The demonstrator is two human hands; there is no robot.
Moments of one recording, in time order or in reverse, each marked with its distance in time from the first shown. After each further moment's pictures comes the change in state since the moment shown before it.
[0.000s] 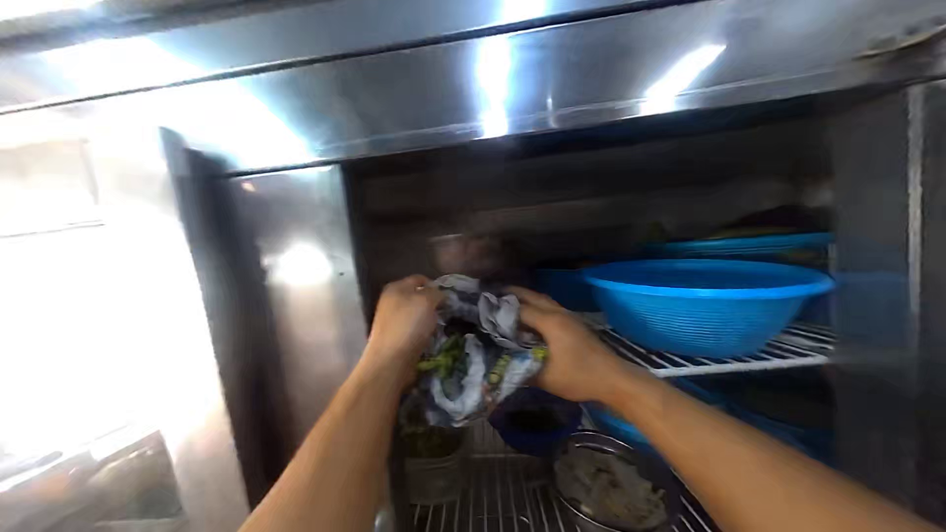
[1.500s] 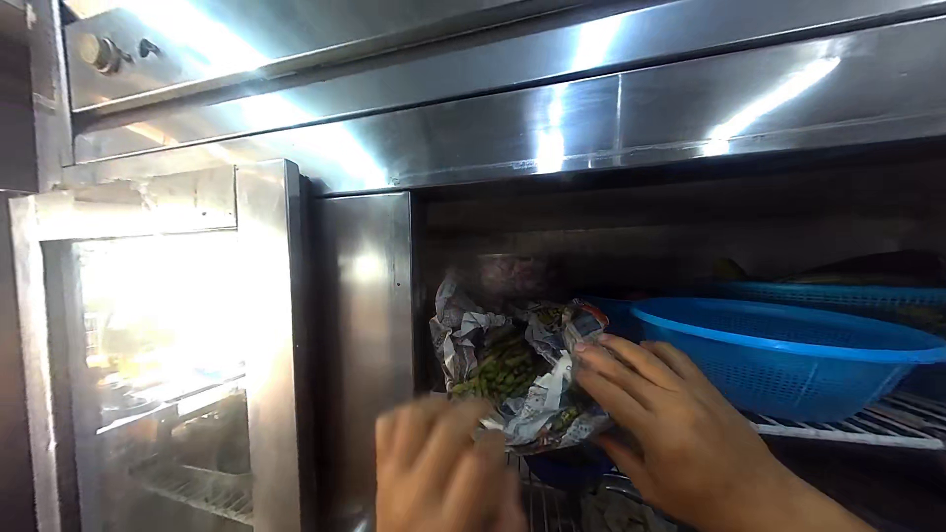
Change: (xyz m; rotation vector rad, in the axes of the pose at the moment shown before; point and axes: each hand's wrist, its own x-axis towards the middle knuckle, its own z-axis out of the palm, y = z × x) left_hand -0.132 -0.041 -0.010 0.672 0.400 0.995; right_hand -0.054 -0.011 -0.035 -0.518 0.190 -0.453
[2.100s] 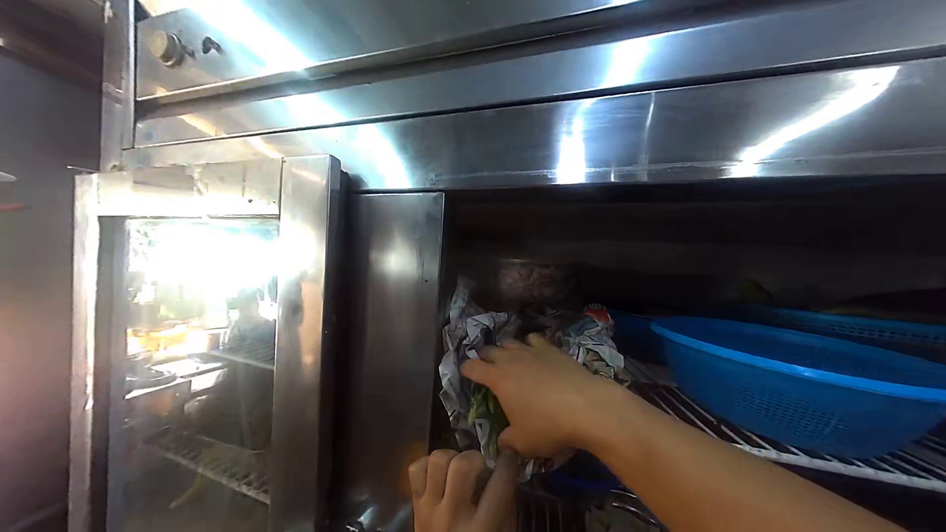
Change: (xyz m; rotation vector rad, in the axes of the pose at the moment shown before) left_hand -0.075 0.005 0.051 0.195 0.141 -0.134; right_hand 0.145 -0.057 0.020 0.232 -0.932 0.018
